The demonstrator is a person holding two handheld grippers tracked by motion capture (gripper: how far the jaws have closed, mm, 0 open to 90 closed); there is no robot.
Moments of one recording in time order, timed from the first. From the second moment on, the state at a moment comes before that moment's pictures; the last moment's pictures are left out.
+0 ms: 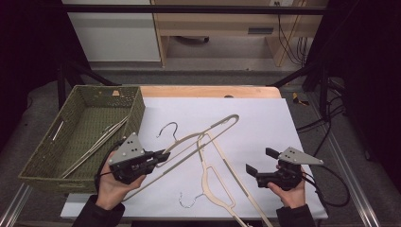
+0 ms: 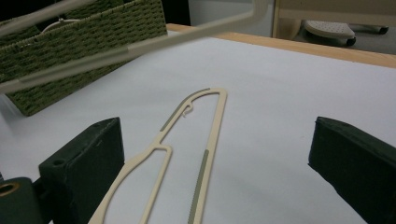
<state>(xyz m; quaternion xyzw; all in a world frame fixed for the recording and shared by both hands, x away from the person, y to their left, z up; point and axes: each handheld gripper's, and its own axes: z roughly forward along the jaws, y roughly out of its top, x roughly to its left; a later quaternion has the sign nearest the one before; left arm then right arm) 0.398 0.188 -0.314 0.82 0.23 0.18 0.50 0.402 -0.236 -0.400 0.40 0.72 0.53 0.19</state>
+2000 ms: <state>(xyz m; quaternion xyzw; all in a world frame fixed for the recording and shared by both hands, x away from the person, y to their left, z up) 0.479 0.399 -0.278 0.80 0.34 0.32 0.38 0.394 -0.236 -0.402 0.38 0.74 0.52 0.20</state>
